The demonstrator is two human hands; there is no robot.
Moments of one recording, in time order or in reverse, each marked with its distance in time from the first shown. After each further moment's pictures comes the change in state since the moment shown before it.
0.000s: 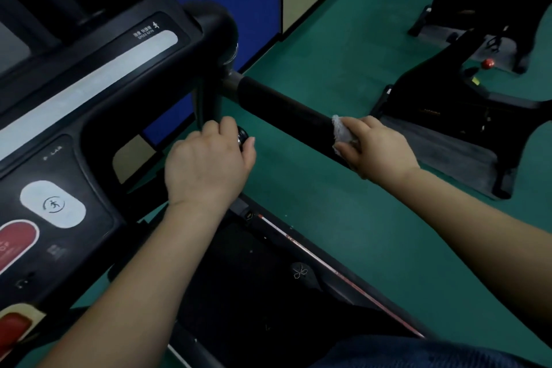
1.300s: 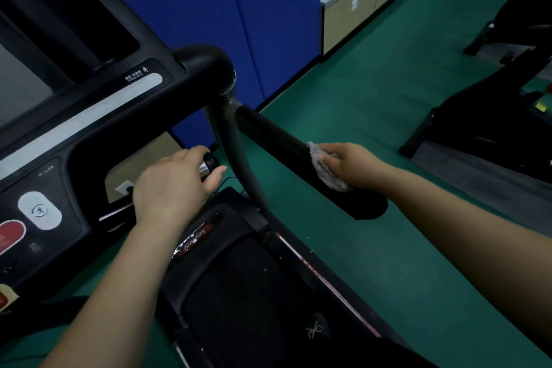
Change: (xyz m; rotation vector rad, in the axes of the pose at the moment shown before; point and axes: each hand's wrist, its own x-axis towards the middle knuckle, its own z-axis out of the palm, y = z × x) left_hand 0.003 0.012 -0.006 0.124 -0.076 -0.231; right_hand 0.048 0.024 -0.021 0.579 -0.448 -0.048
